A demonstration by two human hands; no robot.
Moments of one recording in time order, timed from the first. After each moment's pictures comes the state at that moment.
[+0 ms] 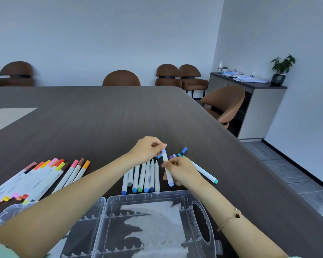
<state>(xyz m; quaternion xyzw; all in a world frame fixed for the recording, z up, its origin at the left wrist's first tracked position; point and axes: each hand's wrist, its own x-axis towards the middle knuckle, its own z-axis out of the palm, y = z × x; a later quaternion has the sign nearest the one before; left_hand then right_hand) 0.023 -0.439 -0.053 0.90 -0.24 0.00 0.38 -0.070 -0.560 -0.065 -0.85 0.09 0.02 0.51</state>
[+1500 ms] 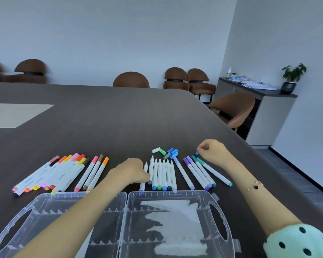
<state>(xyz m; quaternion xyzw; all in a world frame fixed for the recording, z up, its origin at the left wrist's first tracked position) -0.026 -0.363 -0.051 0.98 -0.06 -0.16 0.13 -0.029 -0.617 -0.039 -0.95 0.08 -0.07 0.28</state>
